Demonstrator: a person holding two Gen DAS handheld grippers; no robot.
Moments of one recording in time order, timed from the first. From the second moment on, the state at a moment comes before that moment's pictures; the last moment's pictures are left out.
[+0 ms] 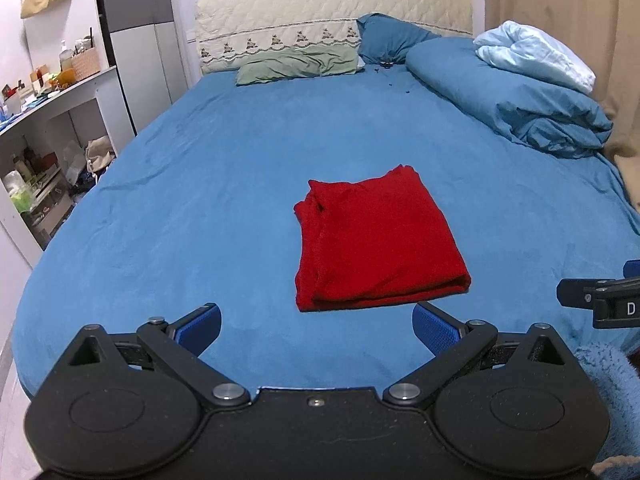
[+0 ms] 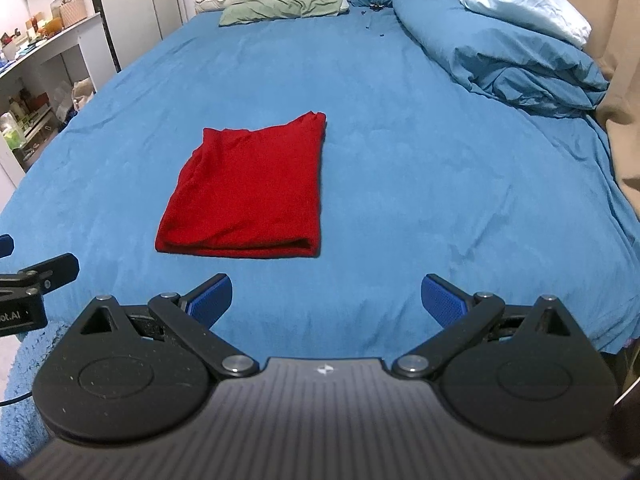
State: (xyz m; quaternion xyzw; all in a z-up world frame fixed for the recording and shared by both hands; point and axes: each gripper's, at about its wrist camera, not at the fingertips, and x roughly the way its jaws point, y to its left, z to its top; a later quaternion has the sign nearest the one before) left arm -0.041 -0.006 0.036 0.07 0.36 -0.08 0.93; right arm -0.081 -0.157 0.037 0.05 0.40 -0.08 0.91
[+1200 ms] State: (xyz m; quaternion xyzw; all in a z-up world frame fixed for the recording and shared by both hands) left arm -0.048 -0.005 0.040 0.07 0.34 -0.08 0.93; right arm -0.086 -0.146 0.038 0.03 0.39 -0.08 0.92
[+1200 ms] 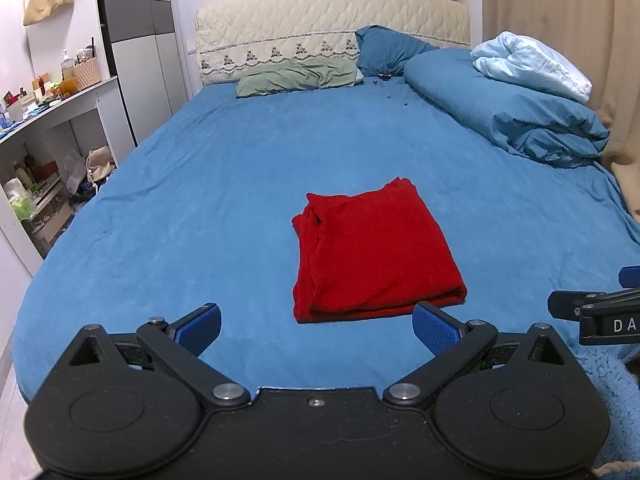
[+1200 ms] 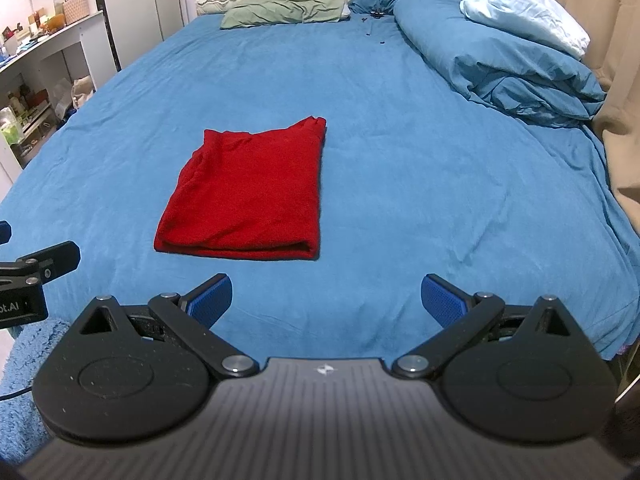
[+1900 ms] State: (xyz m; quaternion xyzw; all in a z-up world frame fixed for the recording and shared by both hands) left arm -0.047 -0.003 0.043 0.07 0.33 -0.08 0.94; right arm -0.087 -0.140 0.042 0.03 0.39 -0.09 0.92
